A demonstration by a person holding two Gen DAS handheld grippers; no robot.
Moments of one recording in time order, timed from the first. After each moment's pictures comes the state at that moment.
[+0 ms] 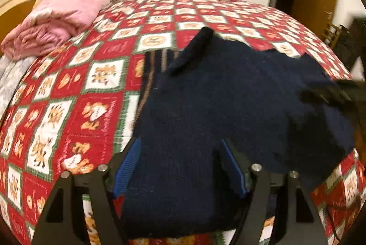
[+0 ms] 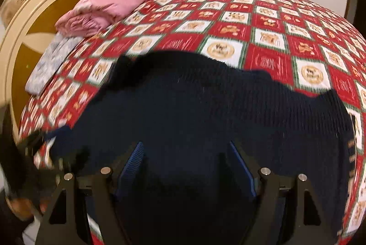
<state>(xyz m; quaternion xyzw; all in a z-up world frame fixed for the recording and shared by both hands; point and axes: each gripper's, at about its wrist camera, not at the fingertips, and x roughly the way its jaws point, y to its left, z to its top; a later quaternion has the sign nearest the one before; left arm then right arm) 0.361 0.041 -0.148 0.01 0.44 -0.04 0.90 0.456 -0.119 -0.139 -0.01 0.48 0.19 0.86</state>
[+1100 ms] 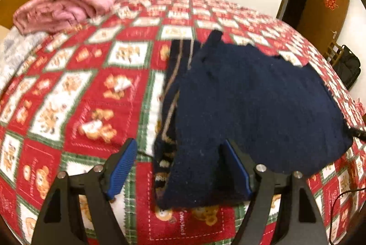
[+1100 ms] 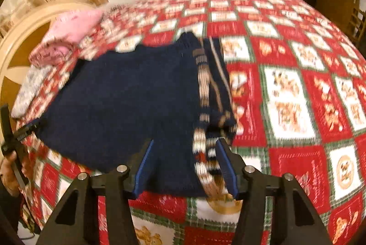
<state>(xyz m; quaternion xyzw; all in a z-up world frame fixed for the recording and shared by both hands) 0.331 0.080 -0.159 -0.06 0.44 -0.04 0.89 0.328 -0.314 -0.138 0.06 0.47 0.06 0.88</state>
